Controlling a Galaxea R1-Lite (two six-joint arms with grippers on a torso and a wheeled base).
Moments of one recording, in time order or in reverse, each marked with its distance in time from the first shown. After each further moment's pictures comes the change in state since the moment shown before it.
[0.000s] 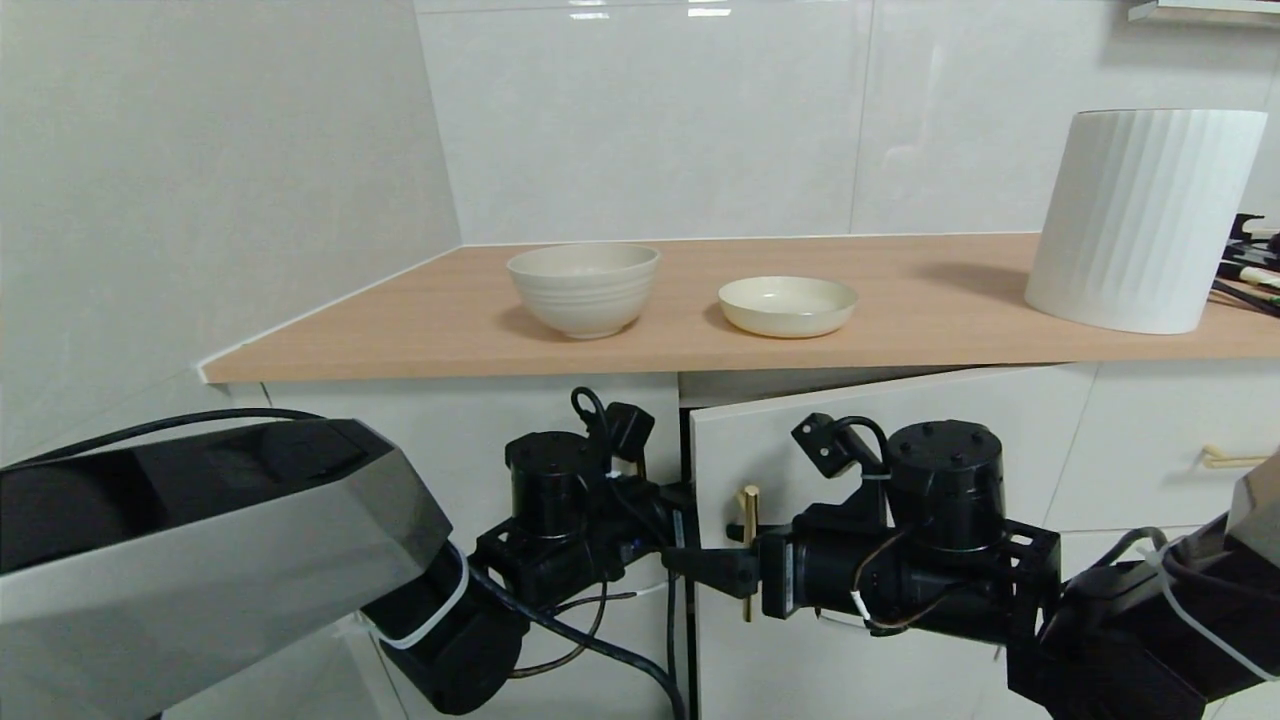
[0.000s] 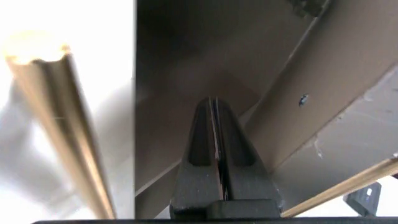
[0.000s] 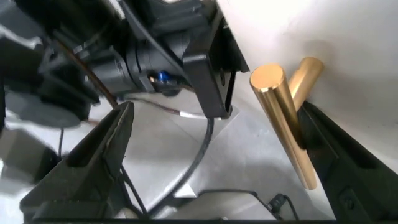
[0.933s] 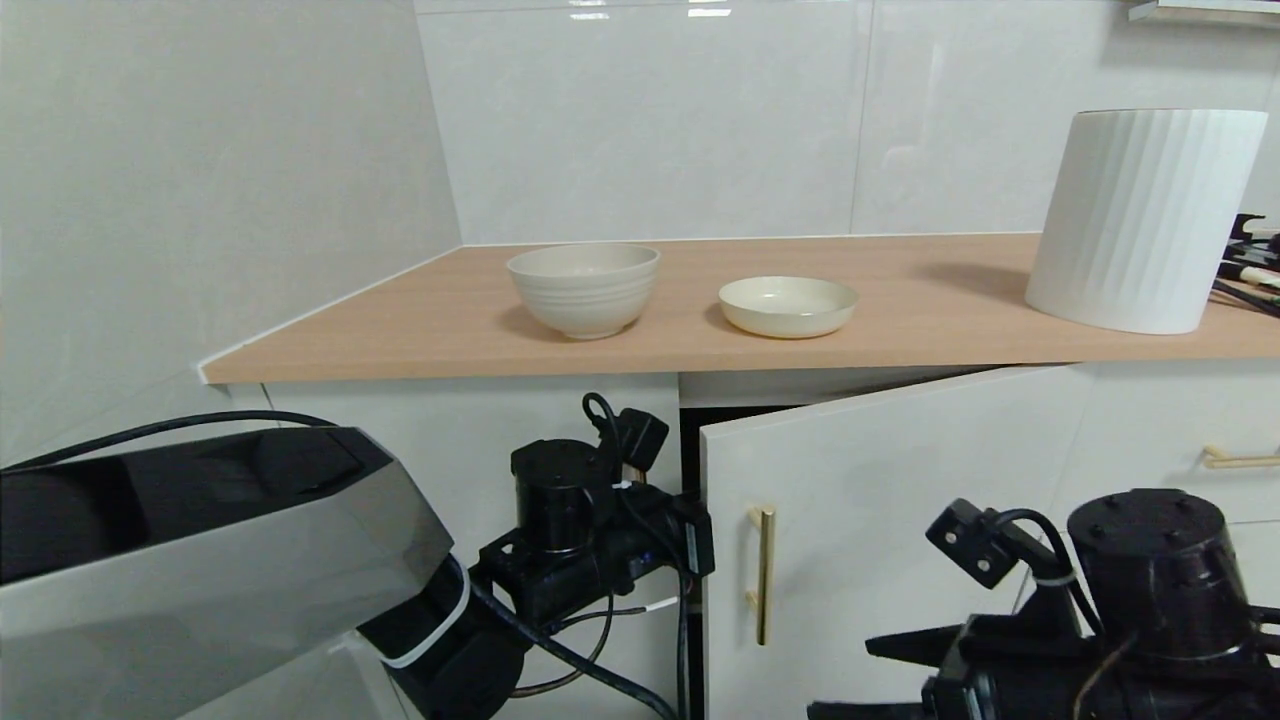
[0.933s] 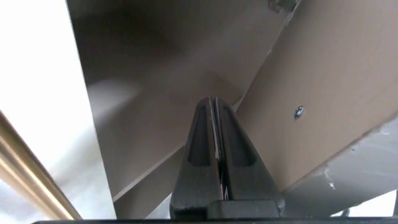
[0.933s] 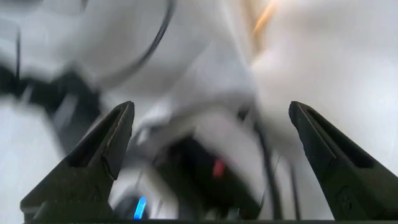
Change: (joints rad) left arm -0.027 -0.016 0.026 -0.025 -0.007 0.000; right arm -0.037 -0.408 0.297 0.387 -0.033 -0.173
